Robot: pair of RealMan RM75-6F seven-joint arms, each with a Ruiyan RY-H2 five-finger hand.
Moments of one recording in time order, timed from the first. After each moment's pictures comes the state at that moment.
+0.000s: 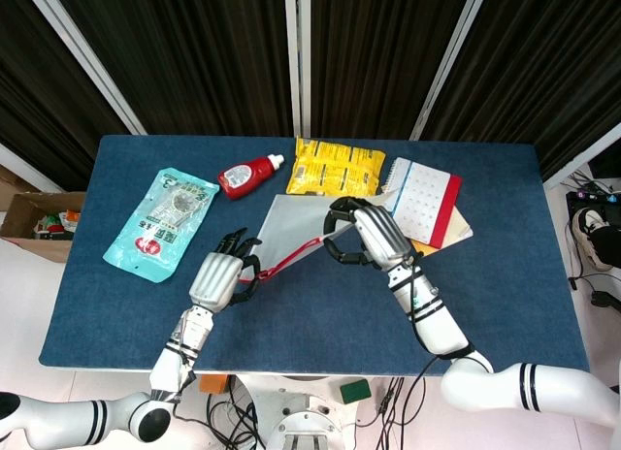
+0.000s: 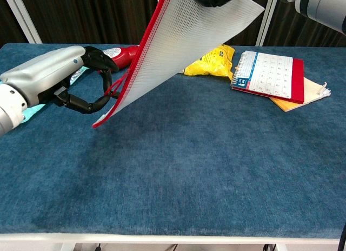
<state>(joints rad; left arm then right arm) -0.54 -1.68 -0.11 -1.64 1.27 1.27 0.38 0.77 -1.44 0.33 -1.85 -1.15 1.12 -0.02</state>
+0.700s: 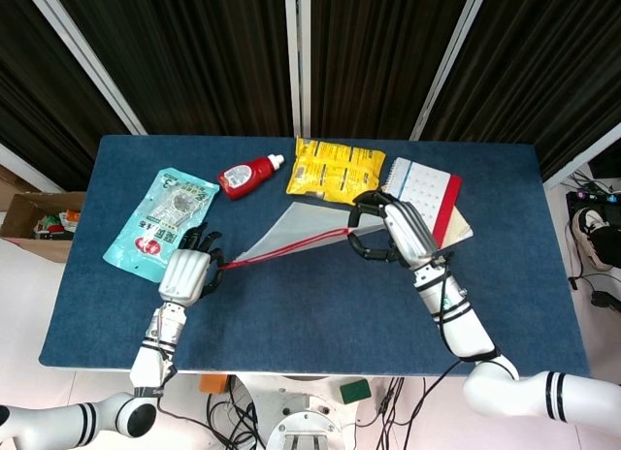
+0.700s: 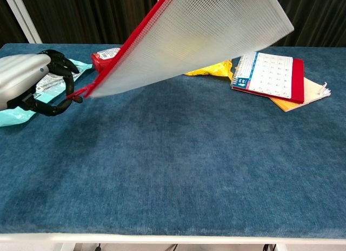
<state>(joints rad) -0.47 -1.66 -0.11 -1.51 1.25 1.31 0.44 0.69 -1.36 0.33 -1.87 -1.24 1.16 0.13</state>
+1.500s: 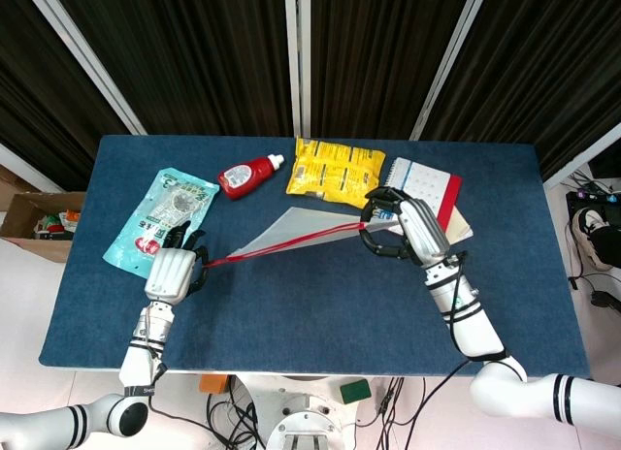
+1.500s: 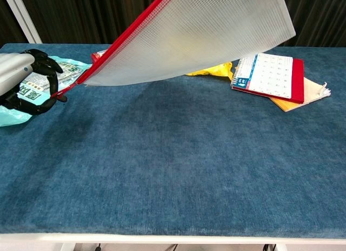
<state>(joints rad) -0.44 -1.63 -0.12 -1.51 1.23 1.31 0.46 0.65 -1.34 0.33 -1.85 -1.28 1.18 0.19</state>
